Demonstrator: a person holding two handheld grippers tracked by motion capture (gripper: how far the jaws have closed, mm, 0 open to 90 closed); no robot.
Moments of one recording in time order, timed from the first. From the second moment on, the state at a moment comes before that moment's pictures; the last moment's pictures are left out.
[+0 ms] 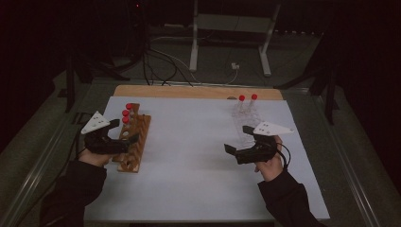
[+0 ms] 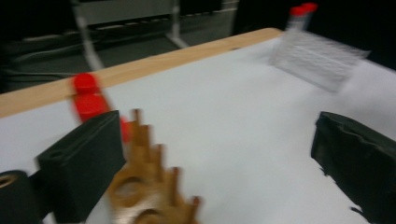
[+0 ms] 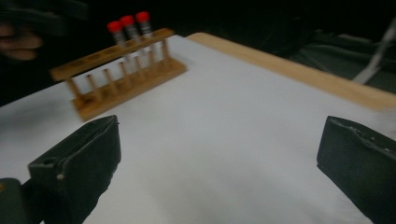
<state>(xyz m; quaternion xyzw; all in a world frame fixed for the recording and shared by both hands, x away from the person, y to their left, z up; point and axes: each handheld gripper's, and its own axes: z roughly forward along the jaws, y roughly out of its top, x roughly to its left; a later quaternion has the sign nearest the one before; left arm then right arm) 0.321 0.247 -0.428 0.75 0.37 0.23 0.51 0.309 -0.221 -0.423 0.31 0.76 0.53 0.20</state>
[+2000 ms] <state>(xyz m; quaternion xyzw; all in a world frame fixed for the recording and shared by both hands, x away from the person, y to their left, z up) 0.286 0.209 -0.439 0.78 0.28 0.18 0.53 0.504 -0.296 -0.457 0.49 0.73 0.41 0.25</state>
